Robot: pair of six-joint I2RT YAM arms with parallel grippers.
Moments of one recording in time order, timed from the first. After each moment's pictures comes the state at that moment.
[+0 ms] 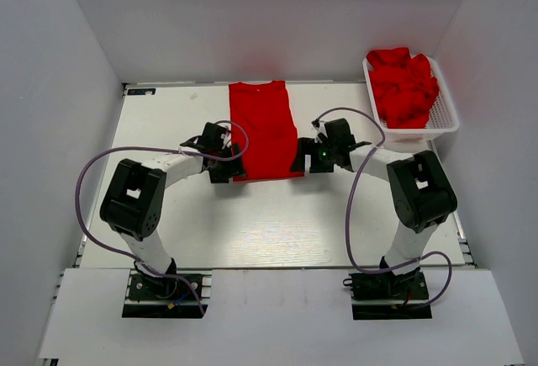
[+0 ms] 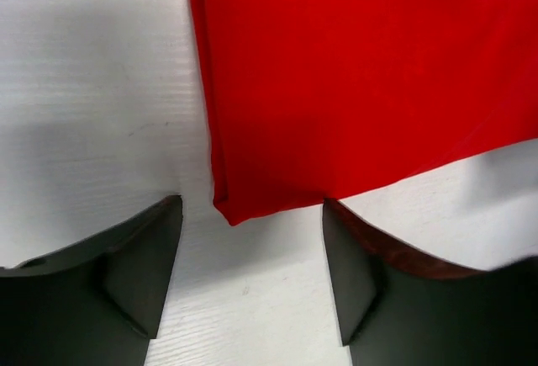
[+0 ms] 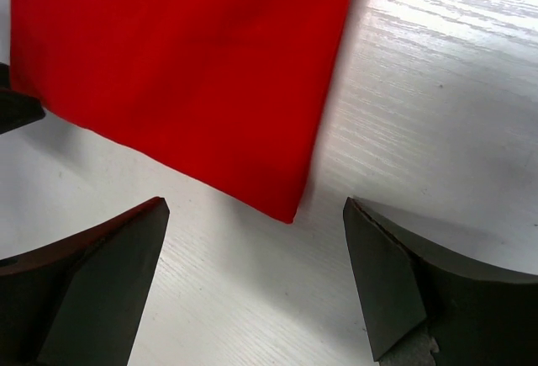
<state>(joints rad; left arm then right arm) -0.38 1.73 1.02 -0.32 0.15 -0.54 0.41 1.79 1.00 -0.08 -0.40 0.35</state>
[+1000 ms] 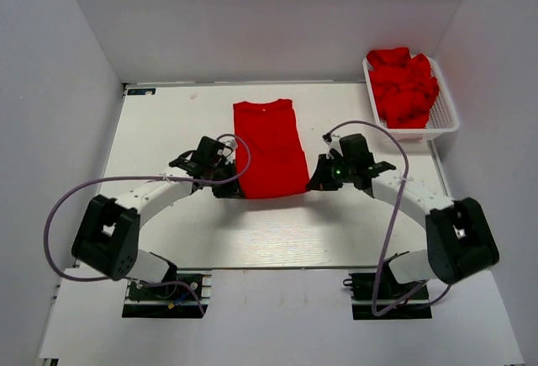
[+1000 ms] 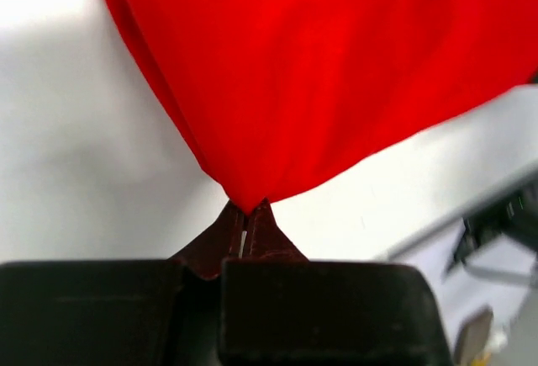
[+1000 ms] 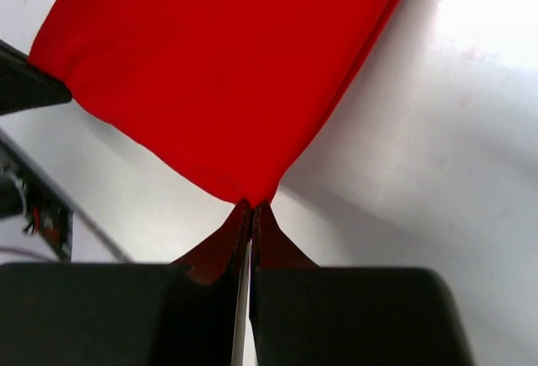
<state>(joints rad) -0.46 1.47 0.85 -0.37 0.30 -0.52 0.43 1.44 0.77 -0.15 -0.46 0.39</state>
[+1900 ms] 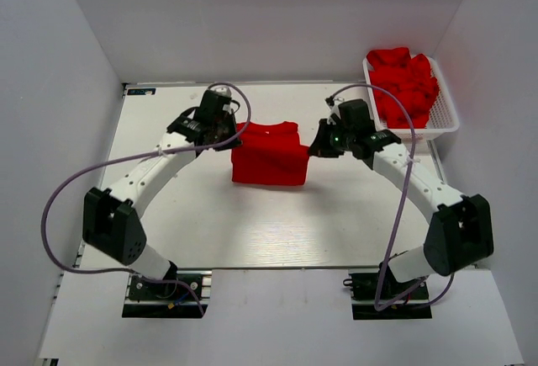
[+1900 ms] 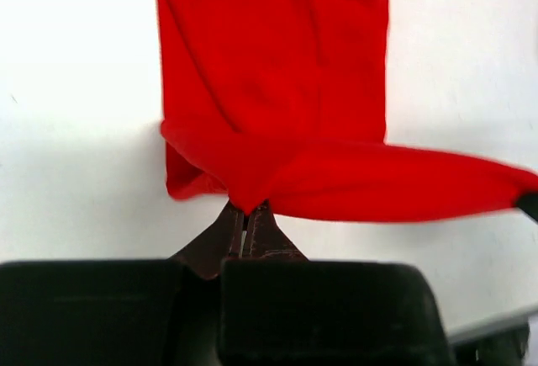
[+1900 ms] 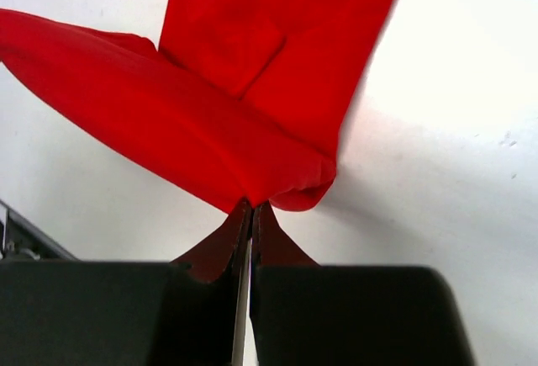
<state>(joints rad) -0.48 1.50 1.33 -0.64 -0.05 -0.55 0.44 1.42 1.11 -0.42 -0.29 0.38</state>
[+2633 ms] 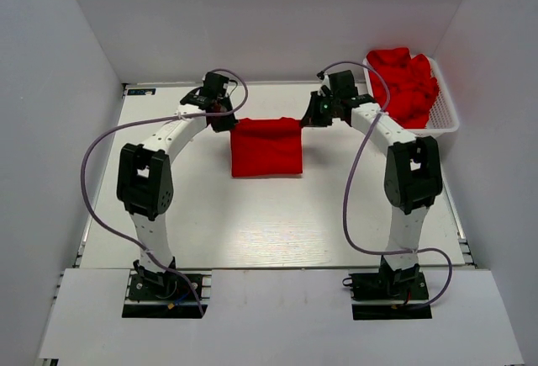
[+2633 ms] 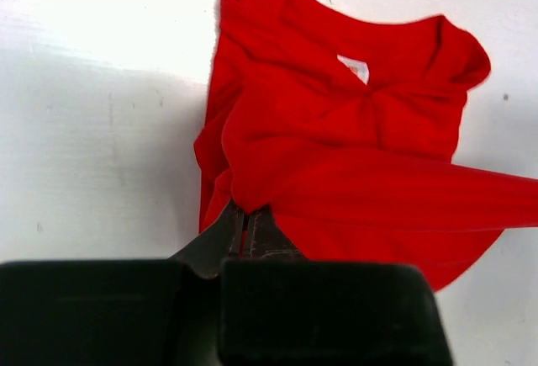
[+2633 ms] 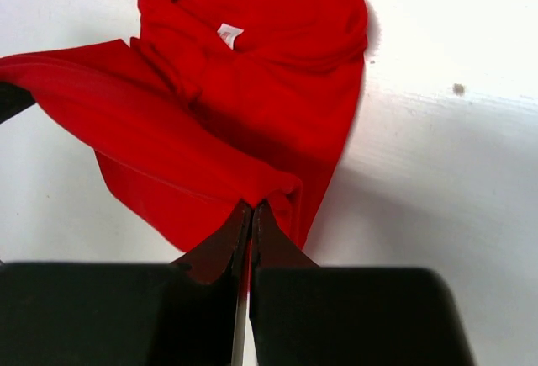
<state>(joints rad) -0.33 1.93 1.63 -0.59 -0.06 -0.54 0.33 1.97 1.60 -0.42 -0.39 0.36</state>
